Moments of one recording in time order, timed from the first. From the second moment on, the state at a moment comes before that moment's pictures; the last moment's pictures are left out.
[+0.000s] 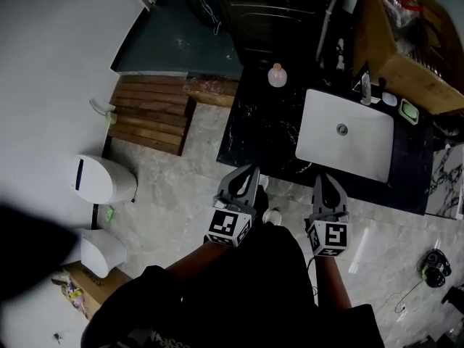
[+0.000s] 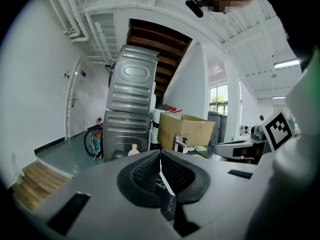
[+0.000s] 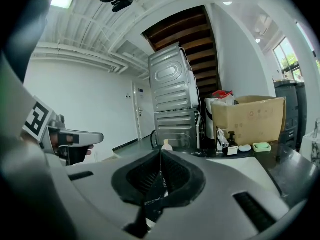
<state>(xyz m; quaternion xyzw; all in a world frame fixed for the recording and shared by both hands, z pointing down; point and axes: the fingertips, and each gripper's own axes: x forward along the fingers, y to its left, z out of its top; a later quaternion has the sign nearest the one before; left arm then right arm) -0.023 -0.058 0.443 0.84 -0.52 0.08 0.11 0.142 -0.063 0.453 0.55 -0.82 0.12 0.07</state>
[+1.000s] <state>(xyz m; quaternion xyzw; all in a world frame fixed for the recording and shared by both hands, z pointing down) -0.044 -0.219 0.464 0.87 -0.47 0.08 0.11 0.110 -0.183 0.435 0.59 -0.79 0.10 0.09</state>
